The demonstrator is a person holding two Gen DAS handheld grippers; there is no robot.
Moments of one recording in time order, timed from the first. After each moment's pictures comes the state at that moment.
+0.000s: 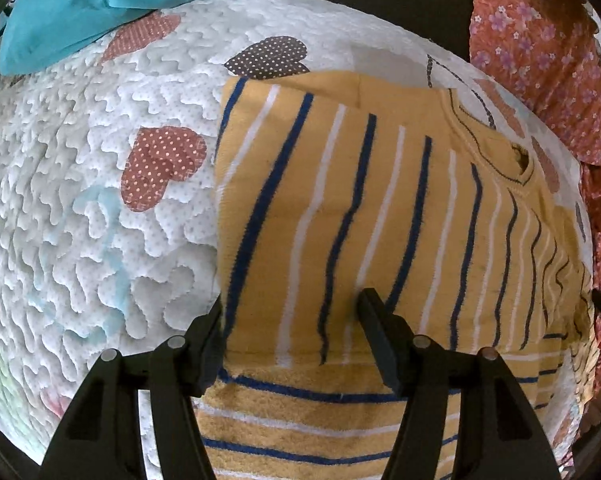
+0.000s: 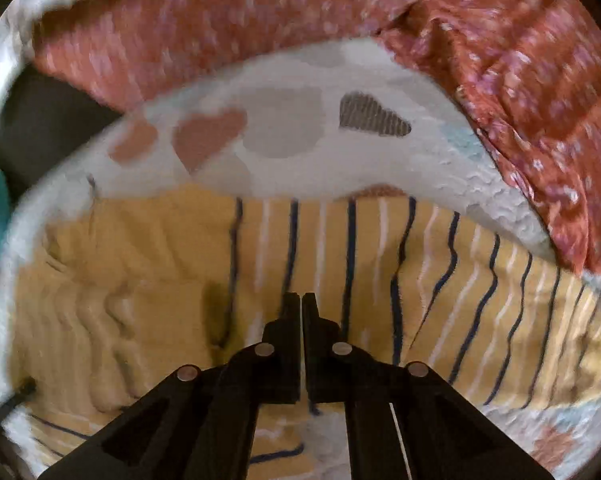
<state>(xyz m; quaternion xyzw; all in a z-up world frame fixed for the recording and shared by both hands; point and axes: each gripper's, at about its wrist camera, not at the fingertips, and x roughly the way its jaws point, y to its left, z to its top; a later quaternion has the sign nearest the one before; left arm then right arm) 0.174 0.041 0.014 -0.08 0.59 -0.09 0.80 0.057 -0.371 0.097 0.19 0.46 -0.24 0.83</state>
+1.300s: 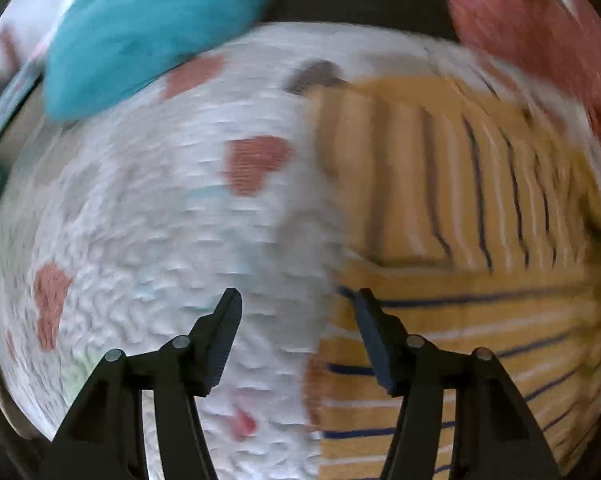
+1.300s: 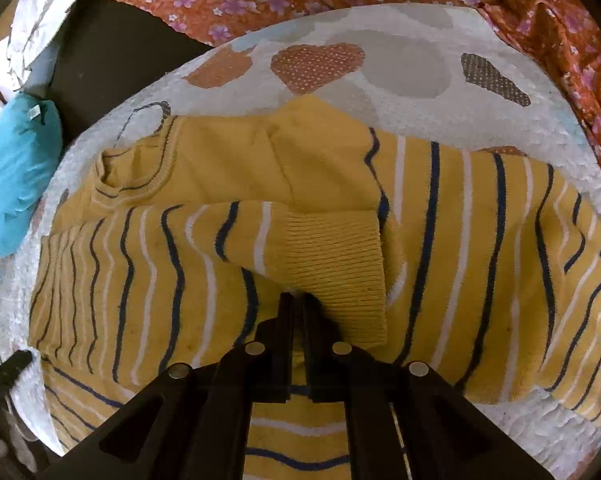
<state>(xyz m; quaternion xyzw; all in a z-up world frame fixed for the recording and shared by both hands) 0.111 0.074 0.033 0.08 0.54 -0.07 0.83 0.089 -0.341 0.047 0.18 0.53 -0.11 0.82</state>
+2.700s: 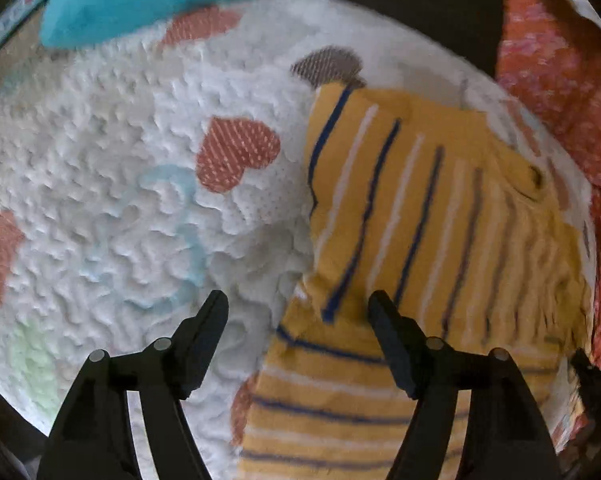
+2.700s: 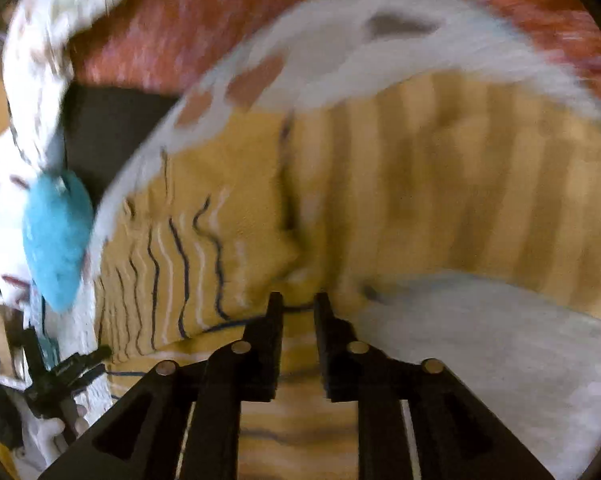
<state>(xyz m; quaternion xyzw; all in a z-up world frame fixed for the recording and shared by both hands) 0.166 0.107 0.055 -0.08 0.59 -0.06 0.80 -0.010 -0.376 0.070 0.33 0.46 -0.12 0.81</state>
